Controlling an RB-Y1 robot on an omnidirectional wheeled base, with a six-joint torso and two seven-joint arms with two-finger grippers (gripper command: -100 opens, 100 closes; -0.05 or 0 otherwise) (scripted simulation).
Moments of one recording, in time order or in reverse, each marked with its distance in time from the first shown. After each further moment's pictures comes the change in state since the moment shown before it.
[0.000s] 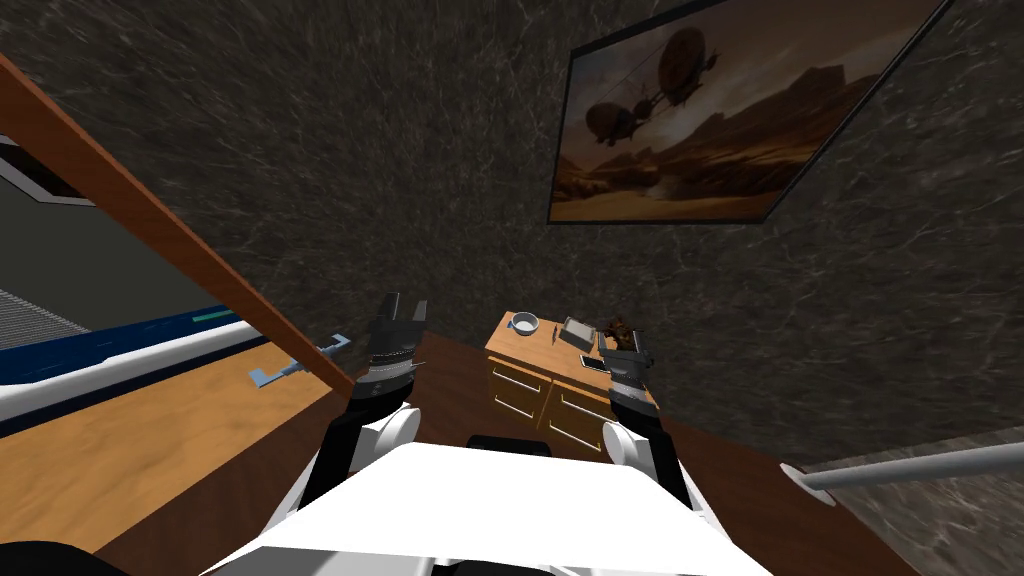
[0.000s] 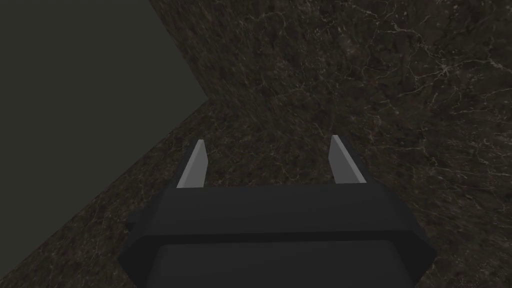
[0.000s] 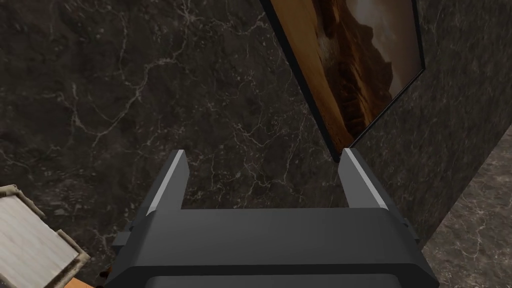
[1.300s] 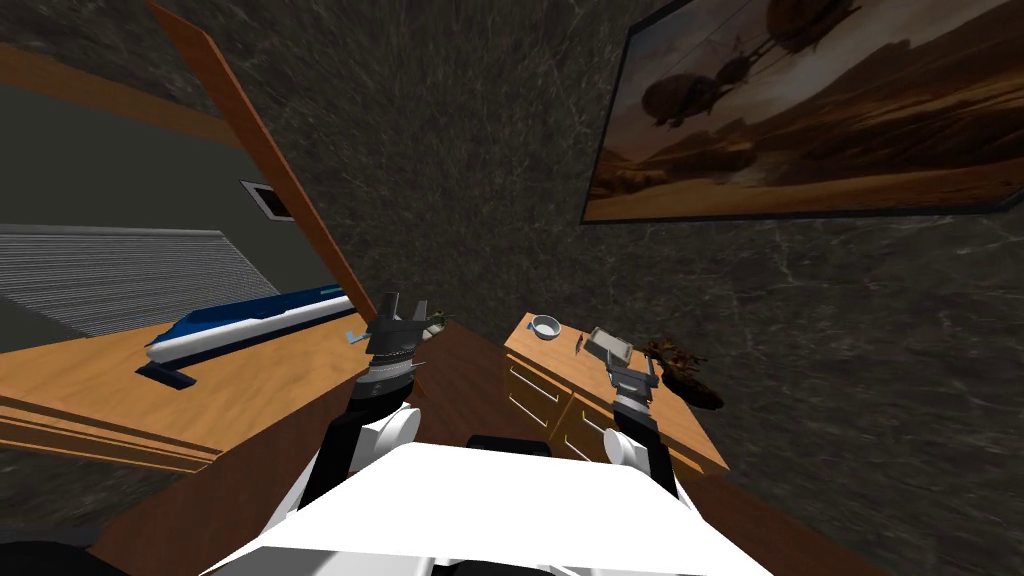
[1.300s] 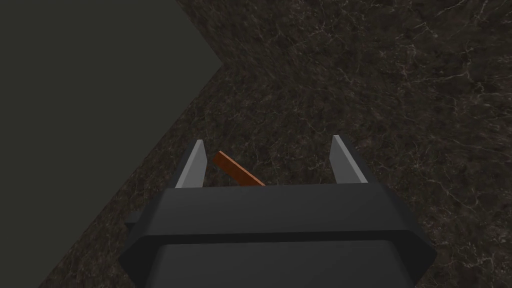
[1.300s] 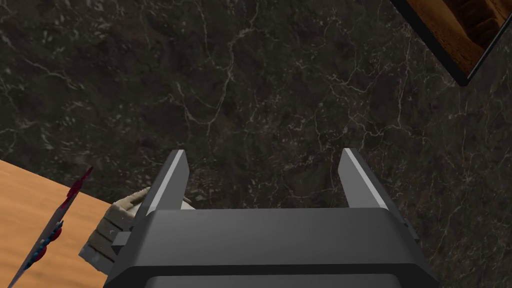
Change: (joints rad) left arm 0.000 0.000 0.000 0.000 0.000 0.000 0.000; right arm -0.095 -0.030 -0.046 0.384 -0.203 -0.155 -0.260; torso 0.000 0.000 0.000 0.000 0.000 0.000
